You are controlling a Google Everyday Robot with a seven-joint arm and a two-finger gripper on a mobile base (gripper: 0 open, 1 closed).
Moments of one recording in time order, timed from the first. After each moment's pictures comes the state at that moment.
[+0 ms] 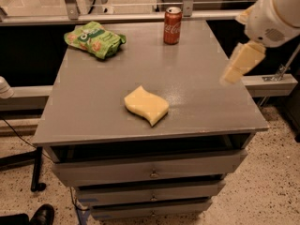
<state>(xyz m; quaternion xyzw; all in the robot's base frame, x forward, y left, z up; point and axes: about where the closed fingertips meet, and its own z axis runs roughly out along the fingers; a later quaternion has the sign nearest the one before) 0.547 -0.206 0.969 -0.57 0.77 -0.04 0.29</state>
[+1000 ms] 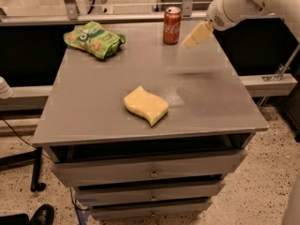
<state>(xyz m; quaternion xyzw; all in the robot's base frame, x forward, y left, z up) 0.756 -0.174 0.940 -0.45 0.78 -0.01 0.44</state>
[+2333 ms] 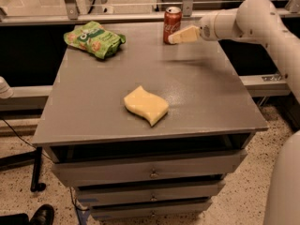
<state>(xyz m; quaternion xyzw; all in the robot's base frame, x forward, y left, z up) 0.822 -0.160 0.901 -0.31 0.77 0.13 0.54</state>
